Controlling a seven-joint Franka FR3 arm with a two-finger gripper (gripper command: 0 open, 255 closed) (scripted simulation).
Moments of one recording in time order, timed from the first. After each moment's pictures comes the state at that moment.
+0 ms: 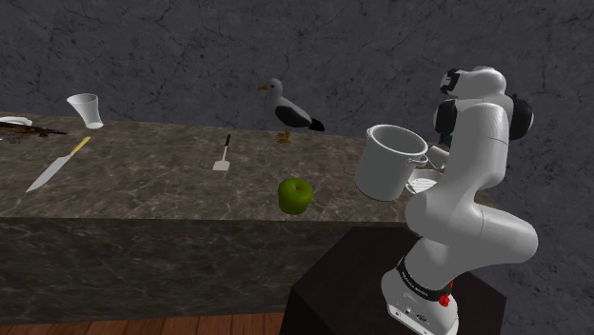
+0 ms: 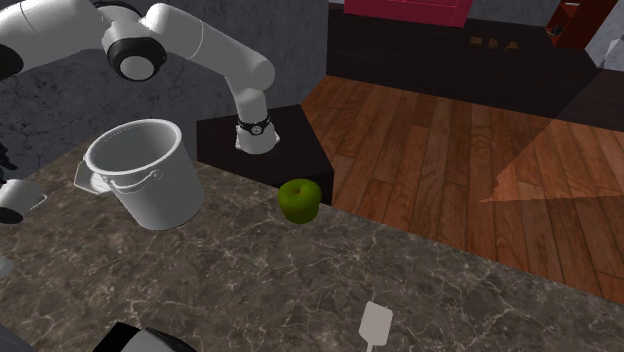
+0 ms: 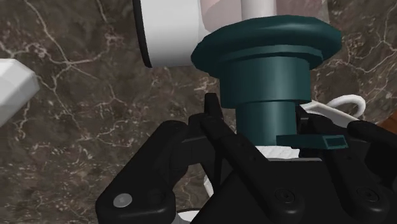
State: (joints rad) arm -1.09 0.89 -0.42 -0.94 0.26 1.59 -2.74
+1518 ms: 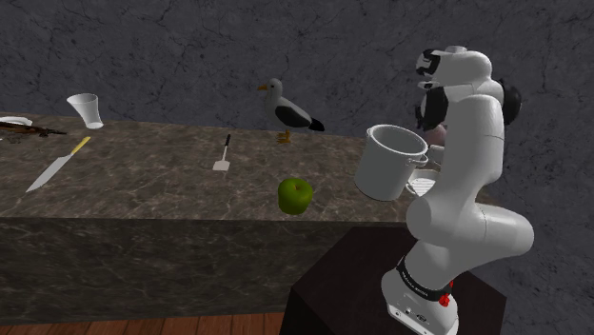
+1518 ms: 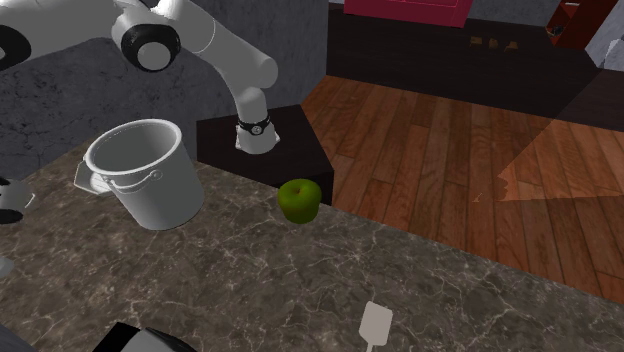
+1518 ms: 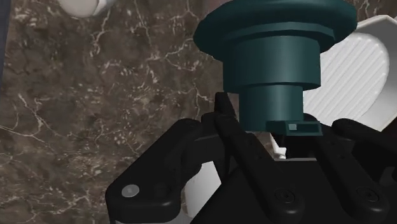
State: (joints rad) arm -0.90 0.78 -0.41 -0.99 0.24 1.53 -2.55
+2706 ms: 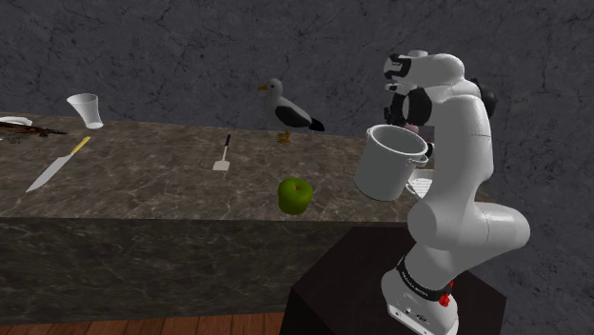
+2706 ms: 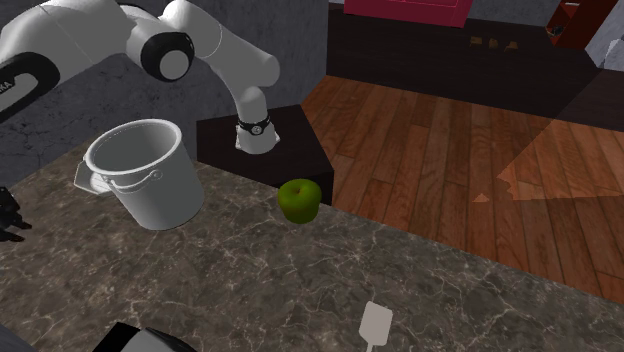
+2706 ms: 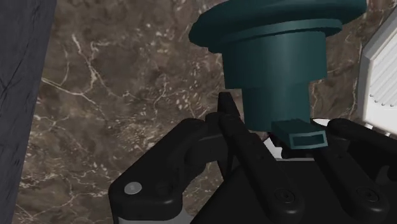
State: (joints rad) arm -0.74 0.82 -0.37 -1.02 0.26 1.59 -2.37
